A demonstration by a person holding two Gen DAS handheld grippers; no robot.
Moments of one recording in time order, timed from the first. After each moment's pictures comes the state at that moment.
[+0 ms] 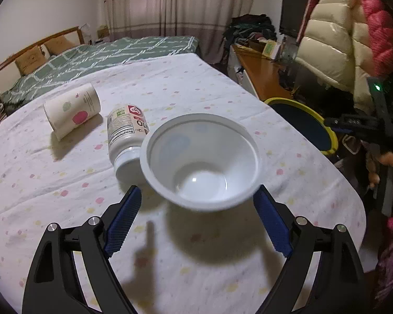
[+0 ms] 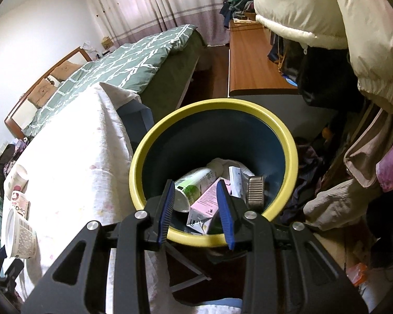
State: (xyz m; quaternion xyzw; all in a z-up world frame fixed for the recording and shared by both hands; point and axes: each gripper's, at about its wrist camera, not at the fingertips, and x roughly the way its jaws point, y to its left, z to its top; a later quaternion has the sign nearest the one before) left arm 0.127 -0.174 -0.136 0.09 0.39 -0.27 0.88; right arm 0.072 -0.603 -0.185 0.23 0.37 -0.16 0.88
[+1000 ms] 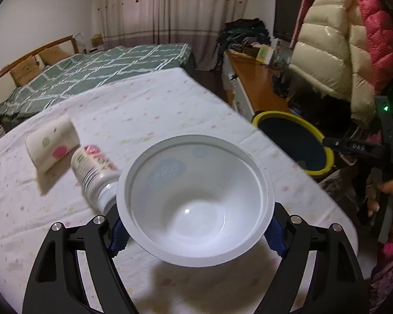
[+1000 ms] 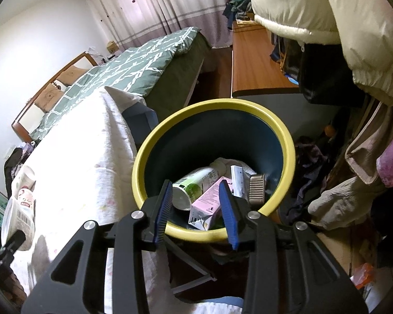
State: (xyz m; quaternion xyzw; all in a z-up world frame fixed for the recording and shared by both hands) left arm 0.140 -0.217 -0.109 0.09 0.37 -0.29 0.88; right arm 0.058 -0.605 -0.184 0.24 0.36 -0.15 0.89
